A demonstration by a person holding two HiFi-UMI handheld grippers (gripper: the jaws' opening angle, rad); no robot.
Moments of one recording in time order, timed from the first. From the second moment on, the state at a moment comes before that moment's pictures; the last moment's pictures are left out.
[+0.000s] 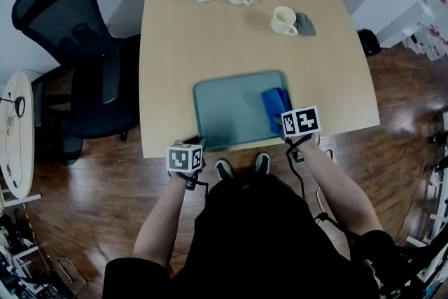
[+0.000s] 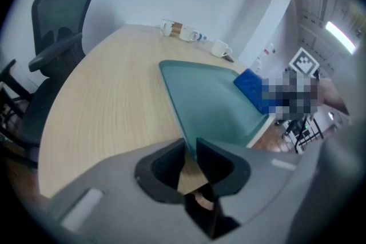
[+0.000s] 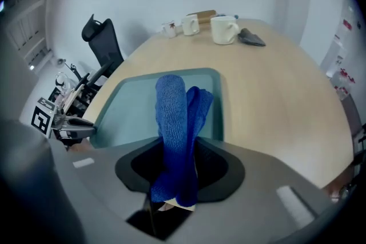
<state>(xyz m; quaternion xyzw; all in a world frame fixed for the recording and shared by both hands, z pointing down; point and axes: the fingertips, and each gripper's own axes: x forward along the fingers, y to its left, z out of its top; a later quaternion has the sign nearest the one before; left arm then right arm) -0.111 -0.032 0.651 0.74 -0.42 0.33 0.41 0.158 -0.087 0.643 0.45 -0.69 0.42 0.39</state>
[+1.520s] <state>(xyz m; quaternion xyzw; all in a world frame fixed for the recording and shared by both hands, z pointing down) -0.118 -0.034 0.647 0.75 -0.41 0.29 0.44 0.047 -0.073 0.643 0.35 -0.73 0.42 0.42</state>
